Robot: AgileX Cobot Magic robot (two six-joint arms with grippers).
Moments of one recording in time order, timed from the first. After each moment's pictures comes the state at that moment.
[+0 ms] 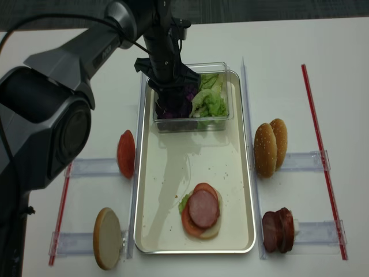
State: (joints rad) left arm -0.45 2.33 -2.03 -0.08 1.23 -0.08; right arm 0.01 -0.02 -0.48 0.03 1.13 0.00
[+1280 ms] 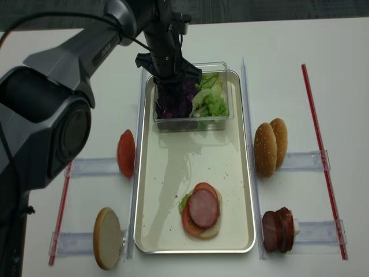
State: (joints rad) left arm -0.45 2.33 -2.06 -0.08 1.23 -0.08; right arm 0.01 -0.02 -0.48 0.03 1.13 0.00
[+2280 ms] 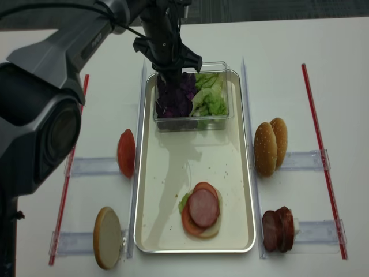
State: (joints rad) left arm -0.45 2.26 -2.06 -0.07 1.23 -0.04; right arm 0.01 -0.02 -0.48 0.03 1.13 0.00
